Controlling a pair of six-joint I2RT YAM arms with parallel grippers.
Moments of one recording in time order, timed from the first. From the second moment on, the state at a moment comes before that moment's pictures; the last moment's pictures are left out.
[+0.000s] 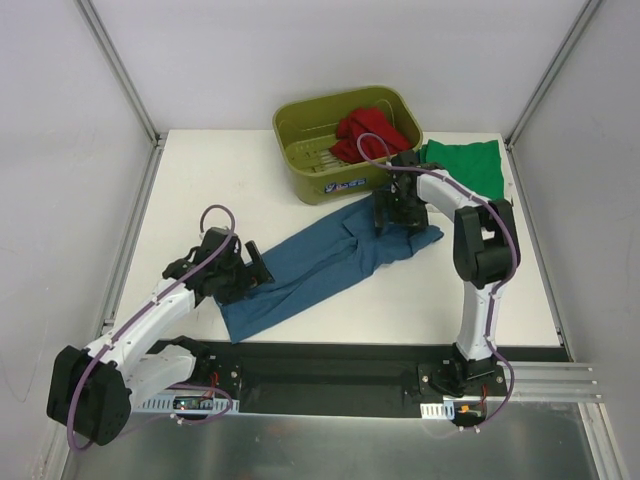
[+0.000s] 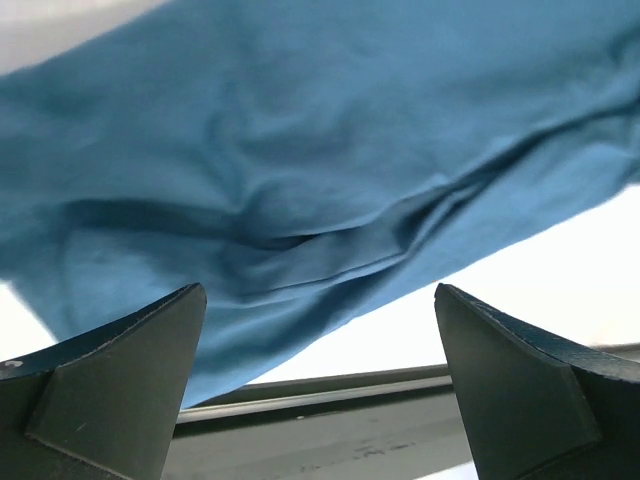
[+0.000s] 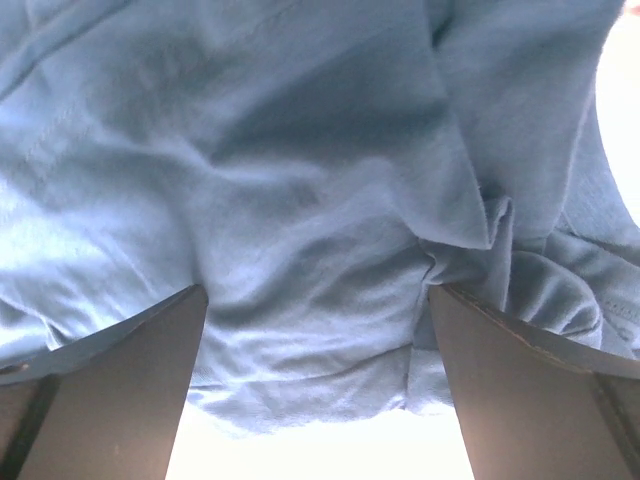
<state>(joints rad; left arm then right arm) -0.39 0.98 0.59 -0.62 0.11 -0.85 0.31 2.06 1.56 -0.84 -0.05 0.23</state>
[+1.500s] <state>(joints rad) -0.08 1.20 0.56 -0.59 0.00 -0.84 1.18 1.55 1.21 -0.48 0.03 0.24</state>
